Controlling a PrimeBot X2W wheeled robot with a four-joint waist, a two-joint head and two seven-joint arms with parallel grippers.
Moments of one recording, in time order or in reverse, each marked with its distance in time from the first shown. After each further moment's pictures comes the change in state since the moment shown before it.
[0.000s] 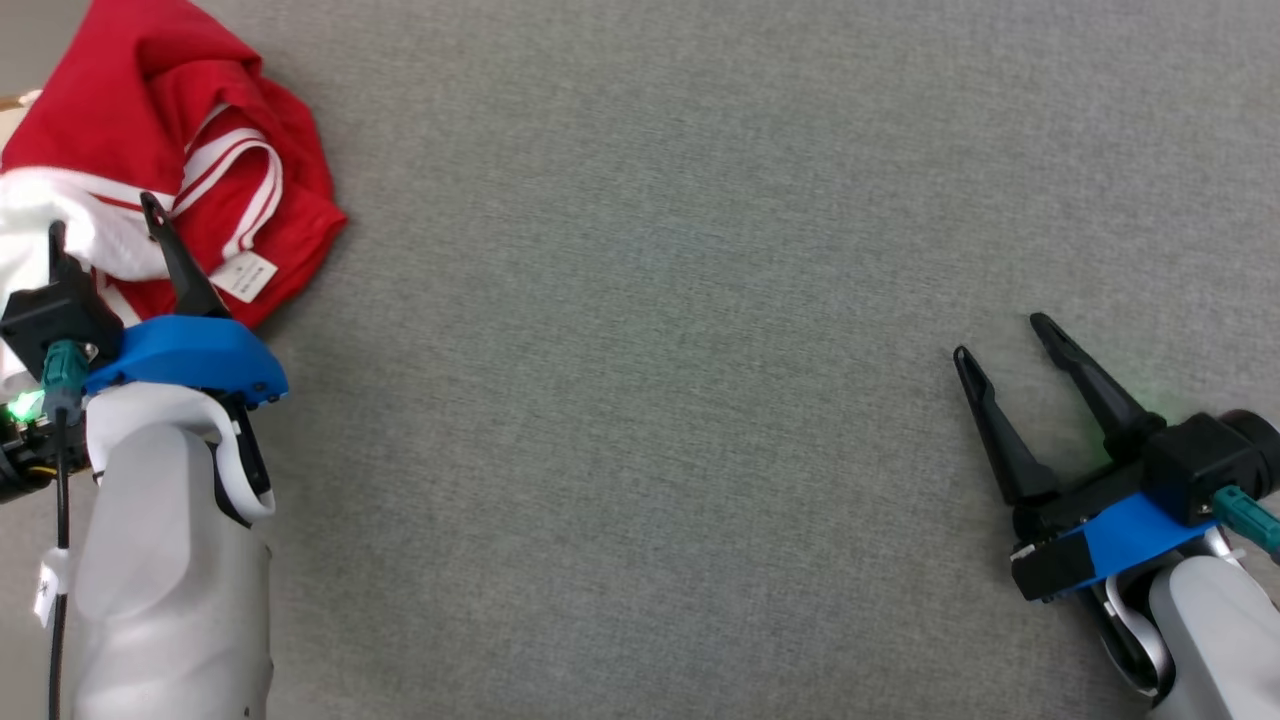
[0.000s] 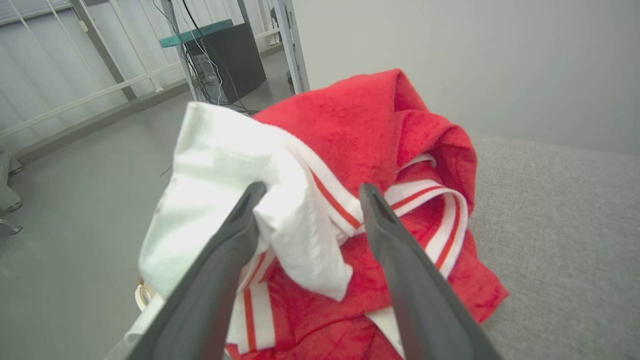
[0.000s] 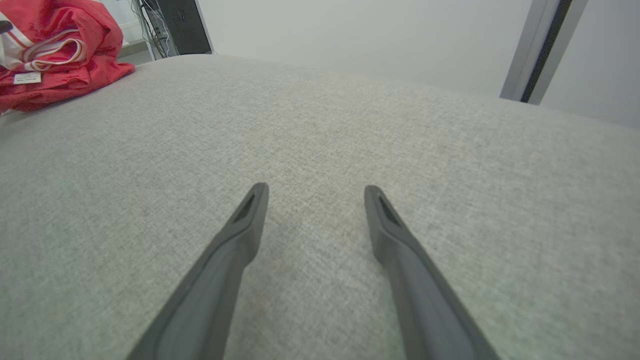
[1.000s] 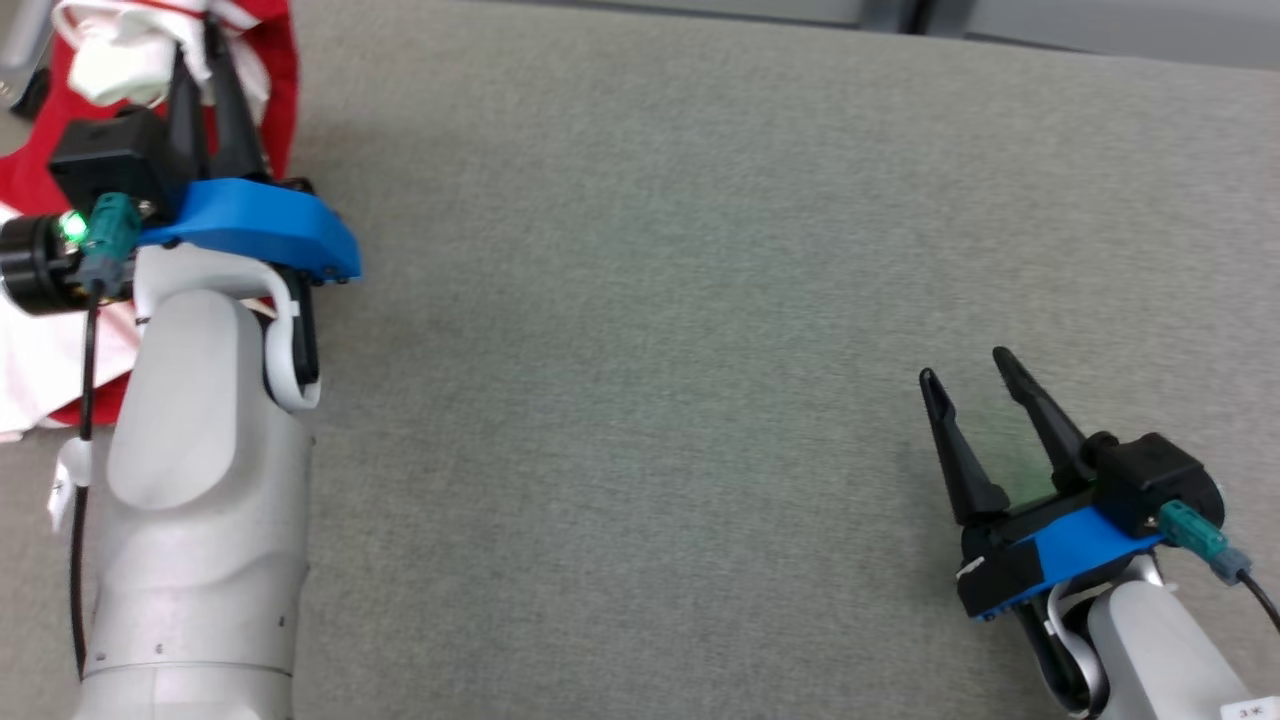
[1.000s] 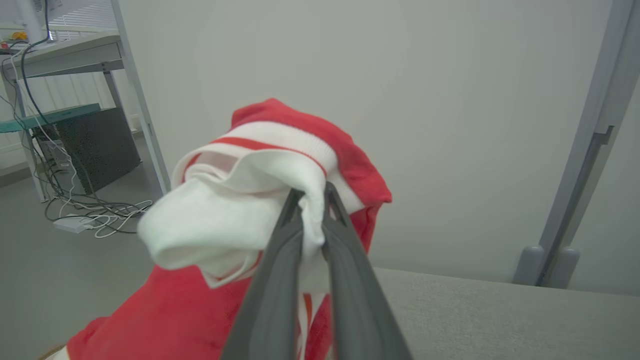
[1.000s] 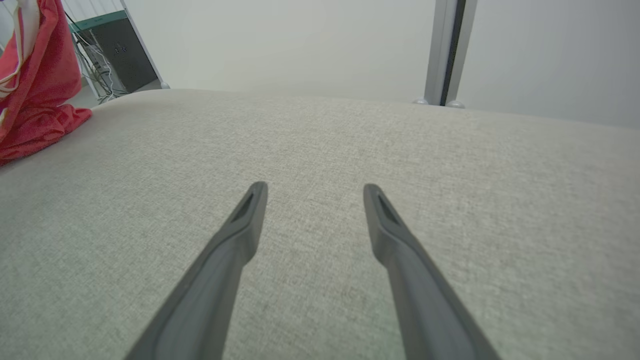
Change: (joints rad) left arm -0.186 -0.024 -0.128 0.016 -0.003 -0.156 0.000; right arm 0.003 0.129 -0.035 0.074 0.025 -0.001 0.003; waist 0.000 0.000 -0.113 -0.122
